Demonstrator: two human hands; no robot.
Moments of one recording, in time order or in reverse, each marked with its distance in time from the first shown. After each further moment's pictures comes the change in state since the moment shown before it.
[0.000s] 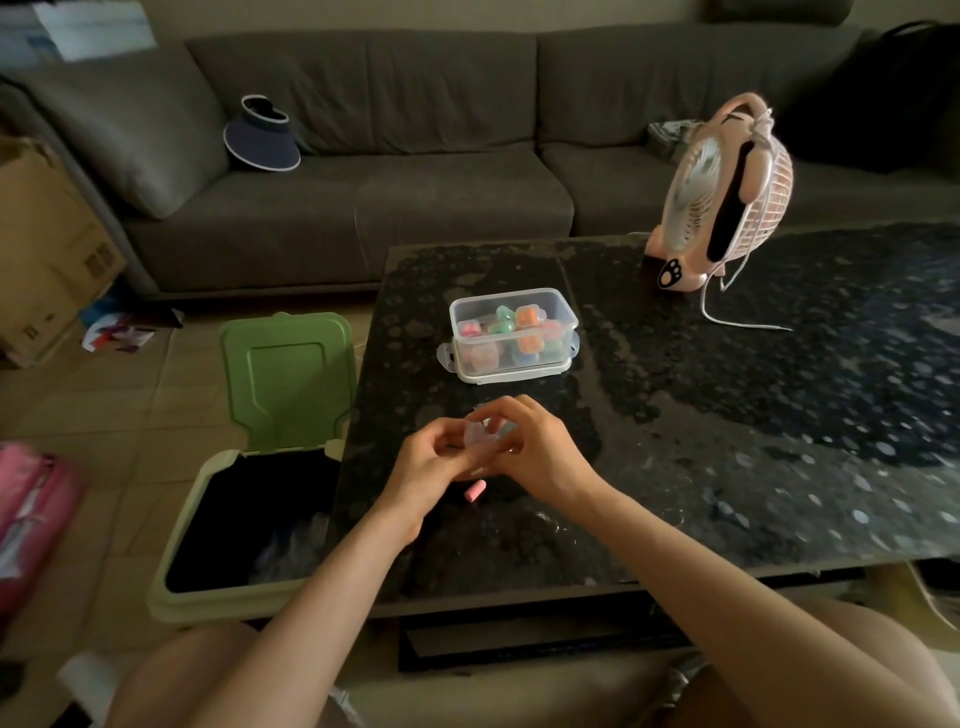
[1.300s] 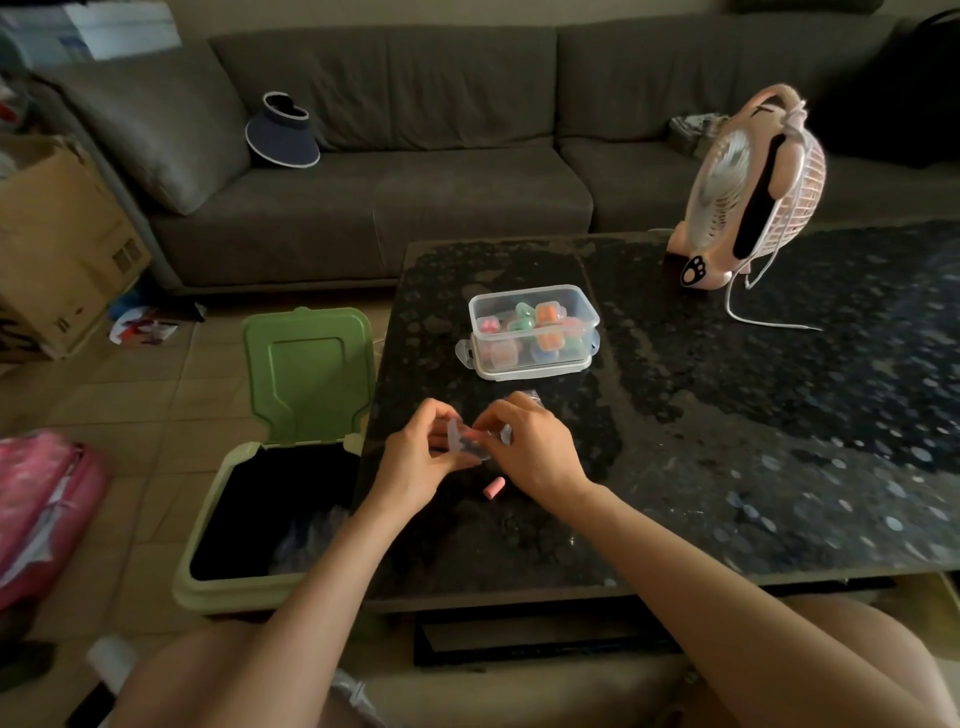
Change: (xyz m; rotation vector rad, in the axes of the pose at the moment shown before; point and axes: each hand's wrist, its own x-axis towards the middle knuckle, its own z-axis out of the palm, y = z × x) left_hand 0.015 -0.017 -0.035 0.470 0.089 0.305; right_hand 0.020 0.008 0.029 -0.396 0.104 -0.024
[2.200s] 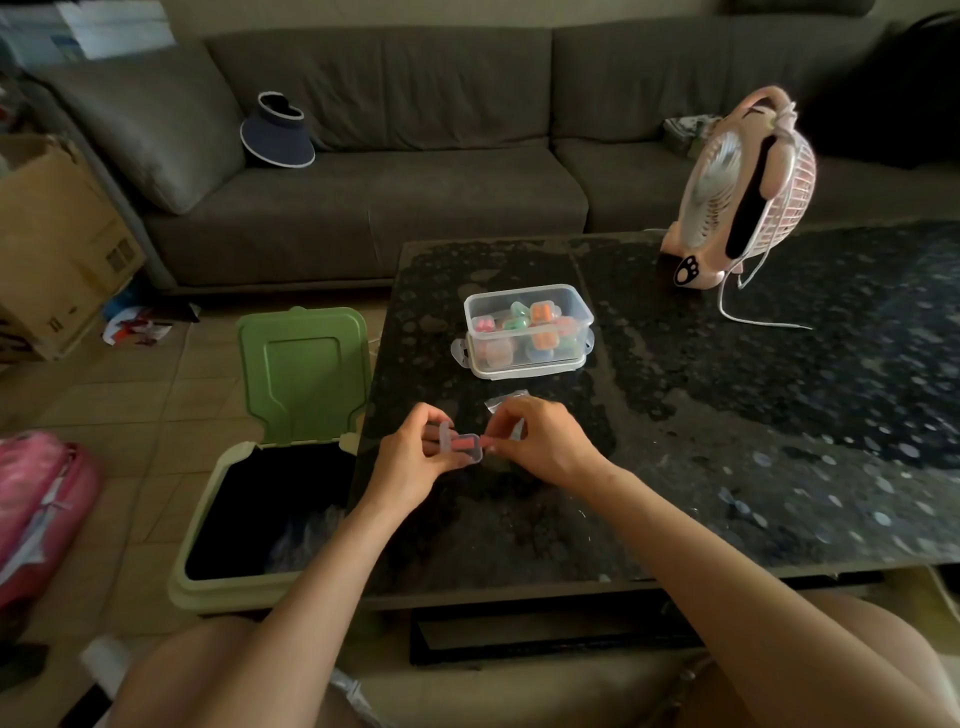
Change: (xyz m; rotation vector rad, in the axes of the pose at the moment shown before) left_hand -0.001 0.001 0.001 -0.007 0.006 -0.081; right_hand 0.003 0.005 -0.030 0.076 -0.236 0.080
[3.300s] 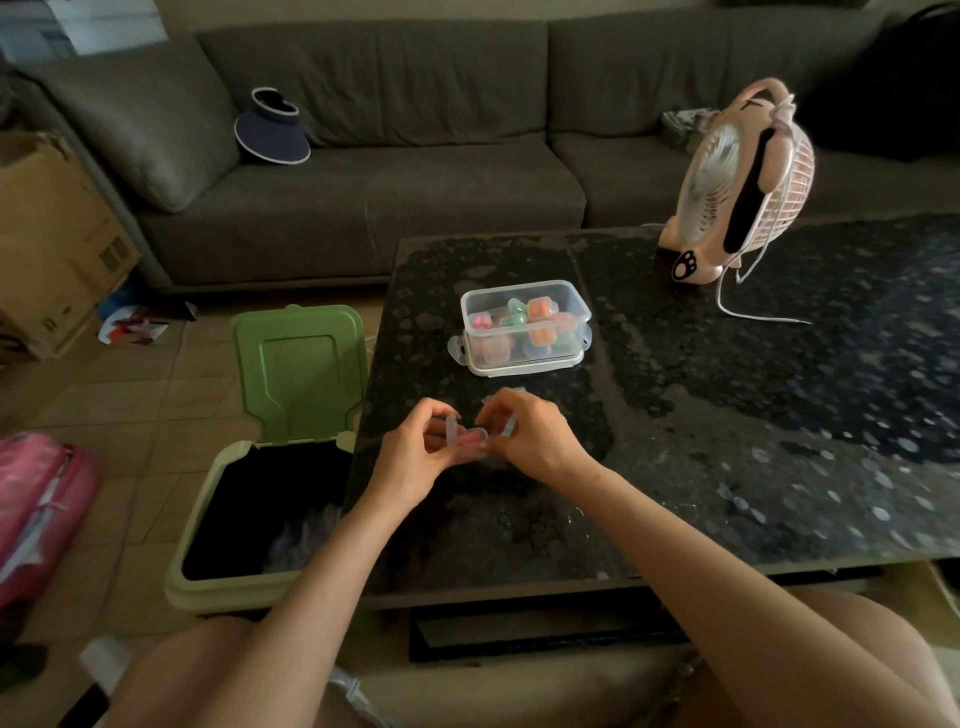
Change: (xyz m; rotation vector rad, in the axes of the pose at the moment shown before) left_hand 0.000 0.007 0.004 -0.049 -0.009 0.064; right_hand 0.006 0.000 0.011 0.081 0.032 0.066
